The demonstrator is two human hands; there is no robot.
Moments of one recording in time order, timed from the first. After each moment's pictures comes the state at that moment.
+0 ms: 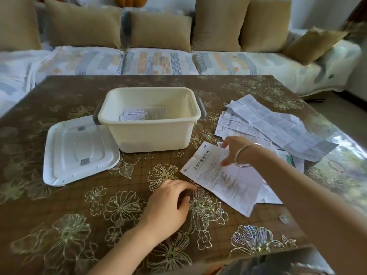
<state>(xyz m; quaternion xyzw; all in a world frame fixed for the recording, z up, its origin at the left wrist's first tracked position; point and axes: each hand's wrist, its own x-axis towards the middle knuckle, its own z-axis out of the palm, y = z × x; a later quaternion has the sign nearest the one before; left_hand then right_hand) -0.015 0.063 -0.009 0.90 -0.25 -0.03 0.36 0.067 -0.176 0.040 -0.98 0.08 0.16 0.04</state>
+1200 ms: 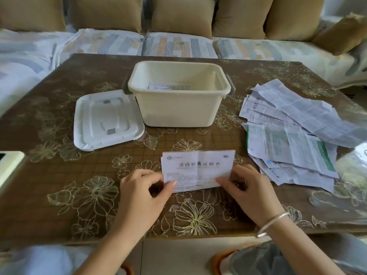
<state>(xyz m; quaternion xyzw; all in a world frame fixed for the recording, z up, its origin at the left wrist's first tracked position) -0.054 0.147 -0.029 0.91 -0.08 0.08 0.40 -0.071 -0.096 -0.029 -0.92 -0.03 -0.14 0.35</state>
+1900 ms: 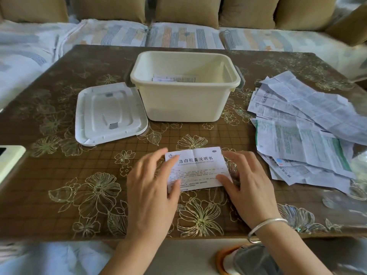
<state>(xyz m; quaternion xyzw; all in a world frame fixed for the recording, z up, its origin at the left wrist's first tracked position) -0.055 0.127 -0.039 0.94 -0.11 0.21 0.23 -0.064 -0.075 -0.037 -0.96 -0.01 -0.19 0.21</state>
